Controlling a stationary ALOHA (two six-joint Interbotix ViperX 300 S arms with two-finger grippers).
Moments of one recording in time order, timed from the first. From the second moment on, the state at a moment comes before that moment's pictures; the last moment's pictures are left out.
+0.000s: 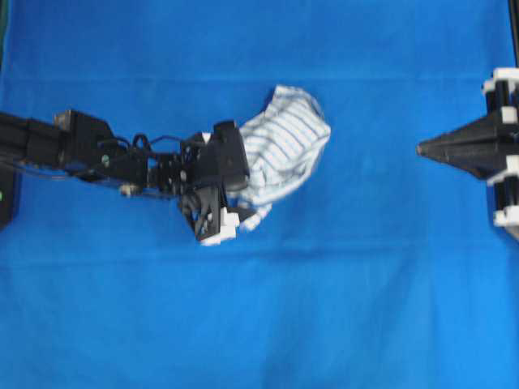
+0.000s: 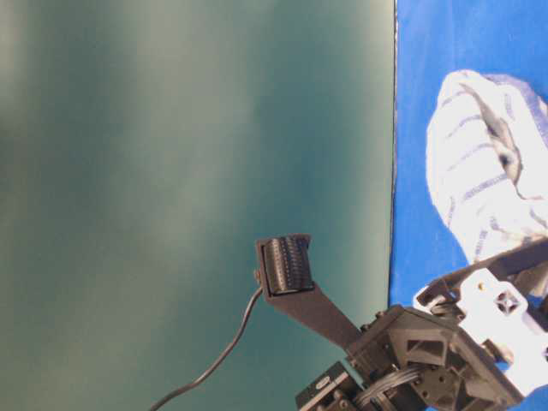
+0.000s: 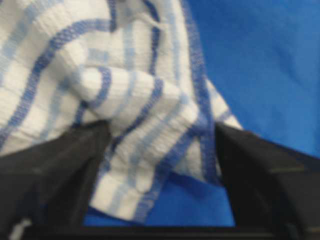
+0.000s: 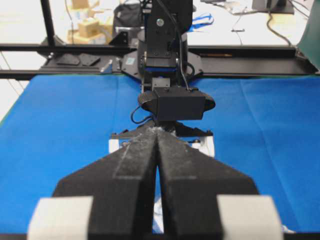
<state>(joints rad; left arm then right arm) 0.00 0.25 0.65 -0.03 -0.08 -0.18 0.00 -0.94 1.15 0.00 -0.20 0.00</state>
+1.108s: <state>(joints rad) -0.02 -0.42 0.67 -0.02 -0.13 0.06 0.00 -0.96 1.15 0.00 -0.19 0.00</state>
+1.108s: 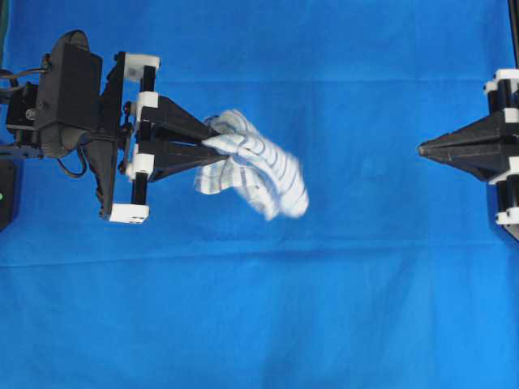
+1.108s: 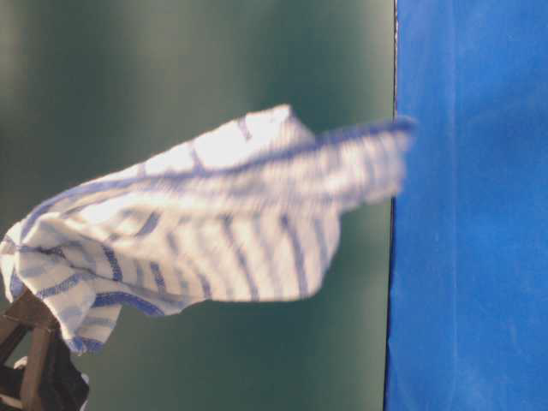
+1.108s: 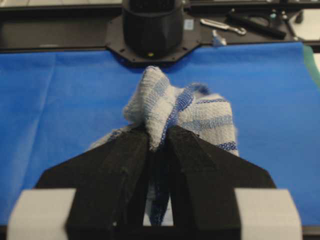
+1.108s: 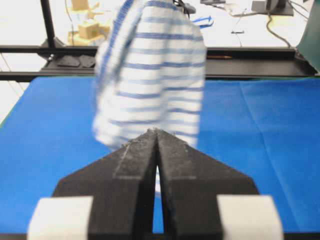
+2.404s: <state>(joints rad) -0.03 -0.39 0.67 -0.02 -0.15 0.07 0.01 -0.39 0.87 0.00 -0.41 0.05</state>
